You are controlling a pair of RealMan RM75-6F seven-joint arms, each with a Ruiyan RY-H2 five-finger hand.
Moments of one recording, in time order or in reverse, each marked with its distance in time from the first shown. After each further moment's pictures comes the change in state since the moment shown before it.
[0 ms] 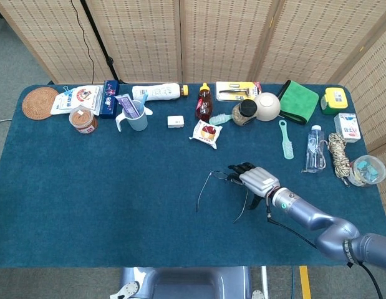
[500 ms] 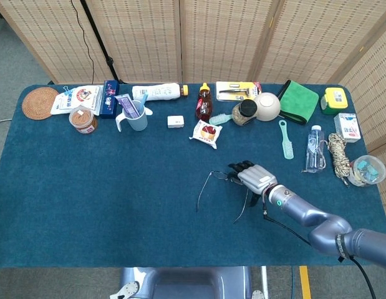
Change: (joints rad) left arm 0.004 -0.002 0.000 0.007 0.001 0.002 -0.004; right arm 0.035 -0.037 -0.002 0.035 0.115 -0.039 -0.141
